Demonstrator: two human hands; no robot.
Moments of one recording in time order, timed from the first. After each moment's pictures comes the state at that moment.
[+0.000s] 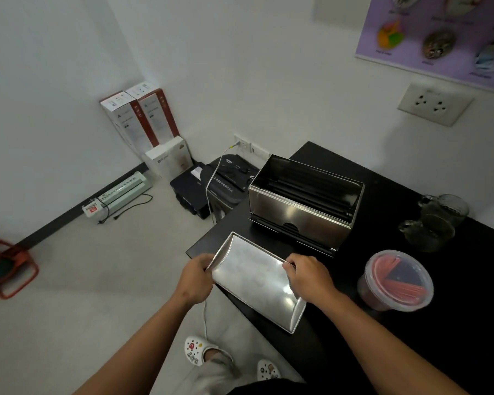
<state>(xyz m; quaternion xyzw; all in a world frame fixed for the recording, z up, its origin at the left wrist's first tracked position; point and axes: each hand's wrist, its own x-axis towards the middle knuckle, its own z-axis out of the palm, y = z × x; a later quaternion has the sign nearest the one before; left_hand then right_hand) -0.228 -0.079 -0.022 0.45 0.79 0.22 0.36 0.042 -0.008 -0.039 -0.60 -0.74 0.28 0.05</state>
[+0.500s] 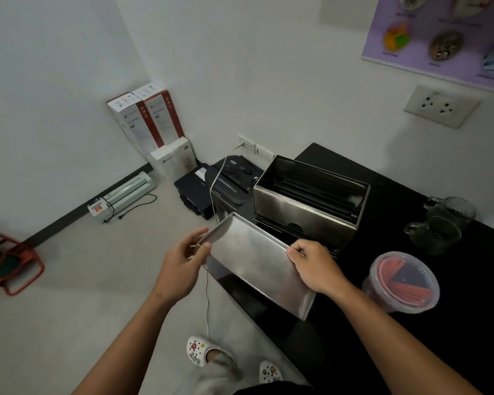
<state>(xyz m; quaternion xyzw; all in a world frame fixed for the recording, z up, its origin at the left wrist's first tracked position) -0.244 -0.098 0.046 0.47 0.70 0.42 0.34 0.039 -0.004 0.008 -0.58 -0.67 0.42 0.18</state>
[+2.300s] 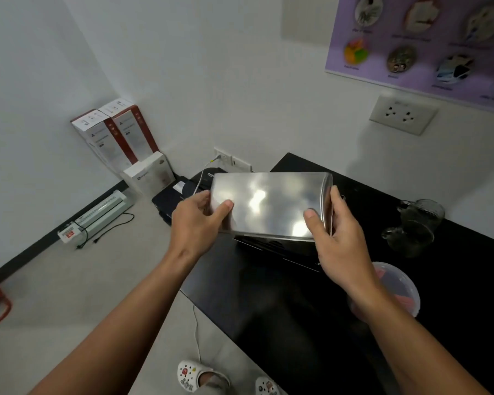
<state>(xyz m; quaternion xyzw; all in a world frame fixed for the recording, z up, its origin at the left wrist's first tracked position) -0.191 0.029 0.115 0.52 0.69 0.43 0.27 0.076 0.017 0.109 -0.56 -0.58 0.38 0.45</state>
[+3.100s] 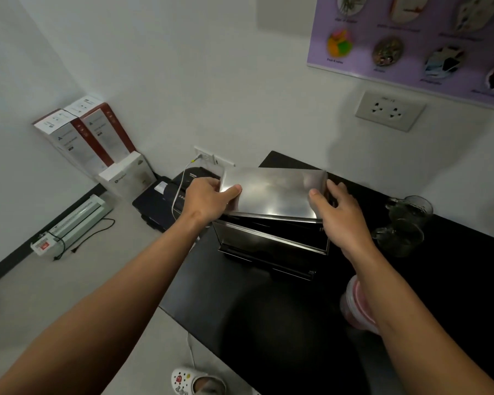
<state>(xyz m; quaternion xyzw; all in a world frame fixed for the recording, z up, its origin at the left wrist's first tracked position) -0.164 0.139 0.109 0.53 0.71 0.31 0.34 0.105 0.103 0.096 -0.68 -0.51 0.38 0.35</state>
